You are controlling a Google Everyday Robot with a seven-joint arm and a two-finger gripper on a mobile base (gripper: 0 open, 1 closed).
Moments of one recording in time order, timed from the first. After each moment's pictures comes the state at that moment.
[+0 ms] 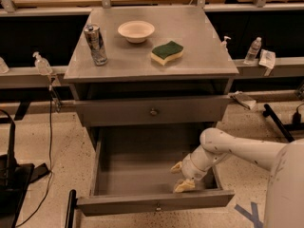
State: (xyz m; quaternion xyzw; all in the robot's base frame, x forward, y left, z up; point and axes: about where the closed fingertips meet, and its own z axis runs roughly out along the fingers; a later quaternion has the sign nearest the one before) arm 0.497 -0.109 0.424 -0.68 0.67 0.26 0.13
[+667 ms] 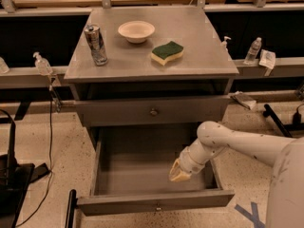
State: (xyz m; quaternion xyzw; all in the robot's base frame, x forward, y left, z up) arm 0.513 -0.104 0.448 -0.70 0.66 0.23 0.14
